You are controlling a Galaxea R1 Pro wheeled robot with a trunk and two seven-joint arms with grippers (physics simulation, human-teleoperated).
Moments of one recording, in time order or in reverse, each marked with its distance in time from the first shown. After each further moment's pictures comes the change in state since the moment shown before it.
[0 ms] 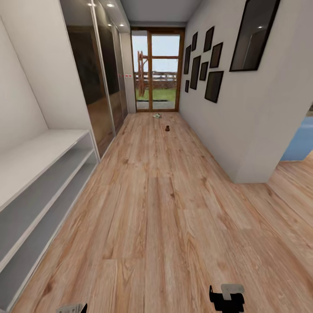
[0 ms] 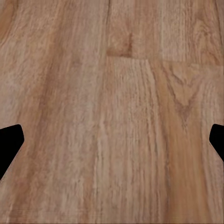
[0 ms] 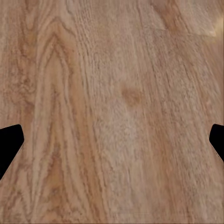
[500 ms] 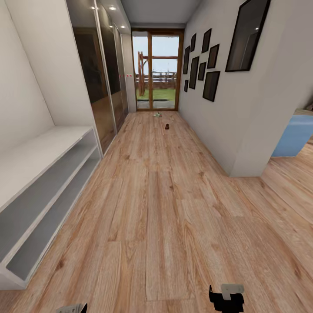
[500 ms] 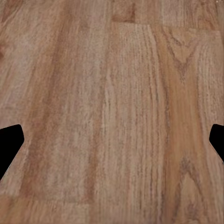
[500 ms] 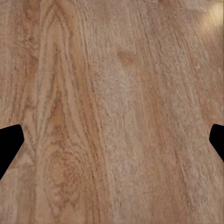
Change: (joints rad) left arm 0.000 0.000 0.000 0.000 0.000 0.000 0.000; right arm 0.000 0.003 -0.001 0.000 -0.003 0.000 -0.003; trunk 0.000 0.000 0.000
